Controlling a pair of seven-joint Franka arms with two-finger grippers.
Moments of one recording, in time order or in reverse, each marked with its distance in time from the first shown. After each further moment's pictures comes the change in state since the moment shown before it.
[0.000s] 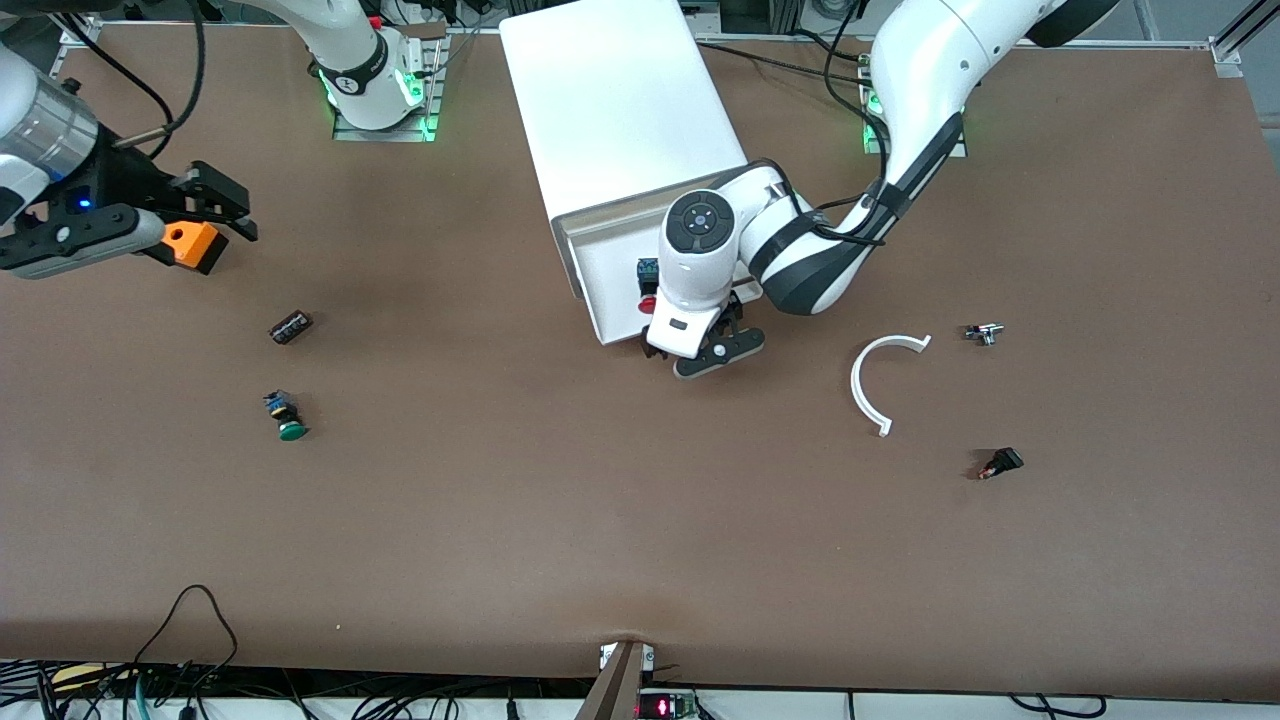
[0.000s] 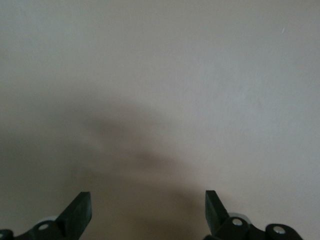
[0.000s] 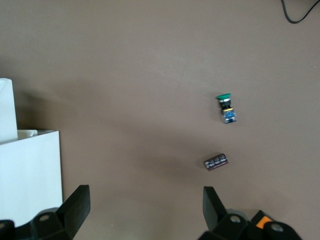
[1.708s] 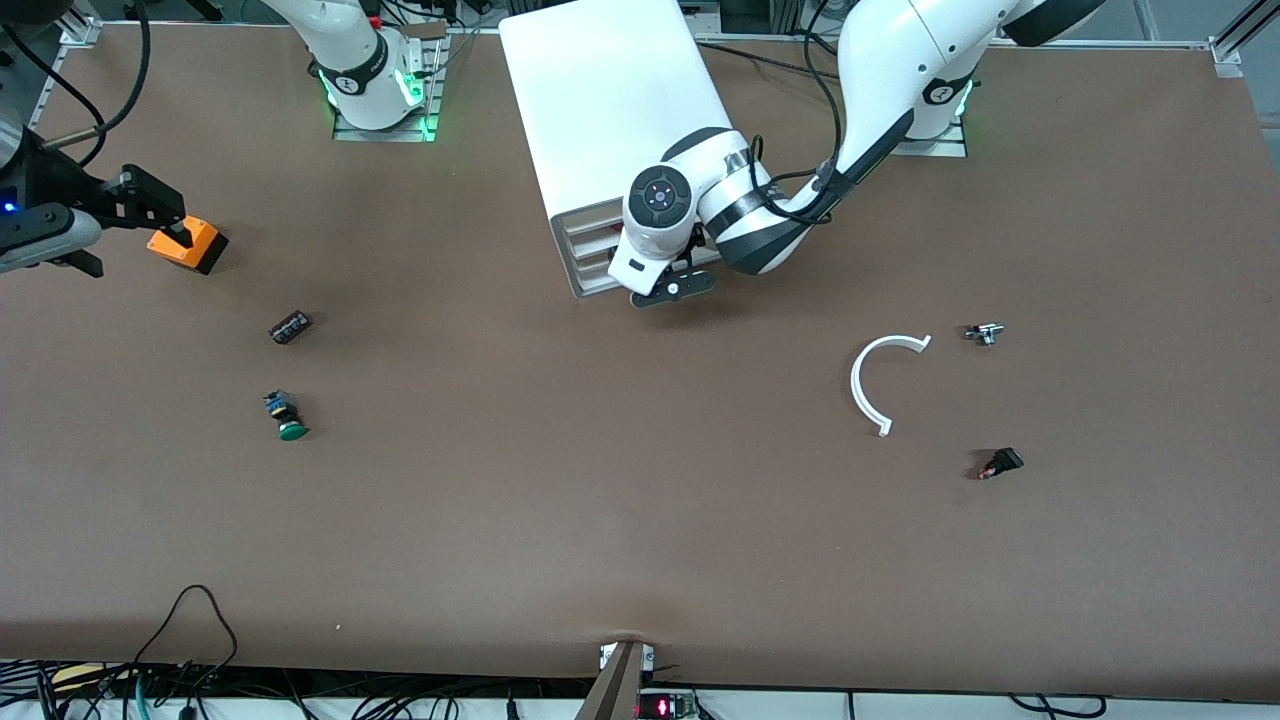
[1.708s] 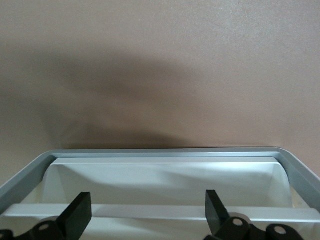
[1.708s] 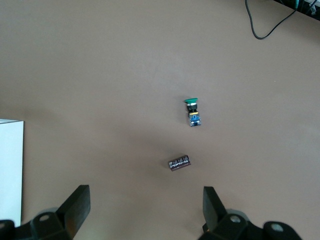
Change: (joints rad) left arm 0.005 0.006 -0.132 -0.125 -0.207 -0.051 0.105; right arm -0.327 0.039 0.263 0.059 -0.064 -0.002 -0.133
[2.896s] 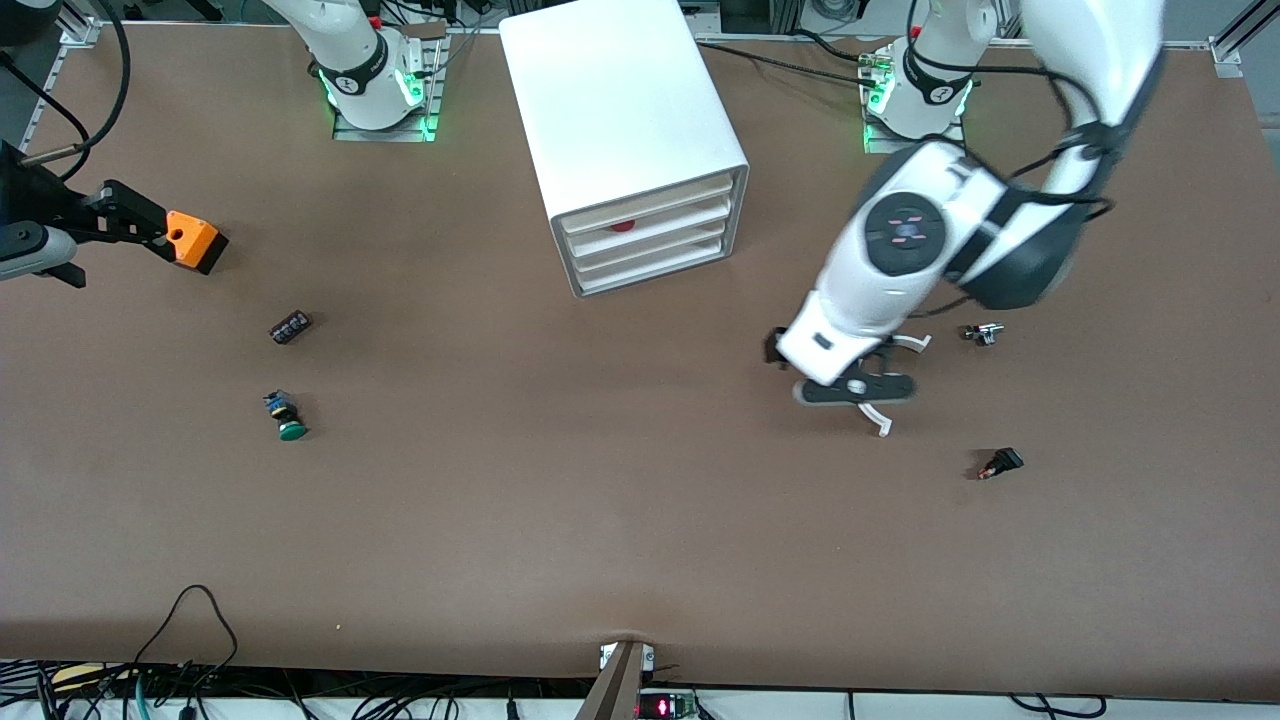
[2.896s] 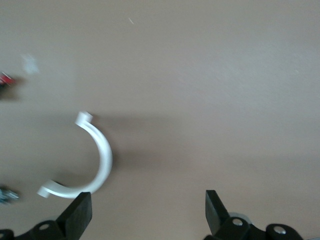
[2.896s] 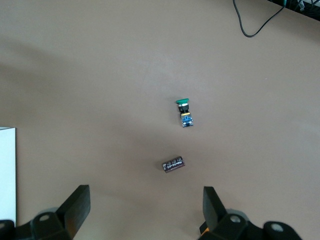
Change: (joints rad) left arm 0.435 -0.230 -0.012 0.141 0.149 -0.184 0.670; right arm -0.029 0.017 -0.004 0.012 0.000 0.014 0.002
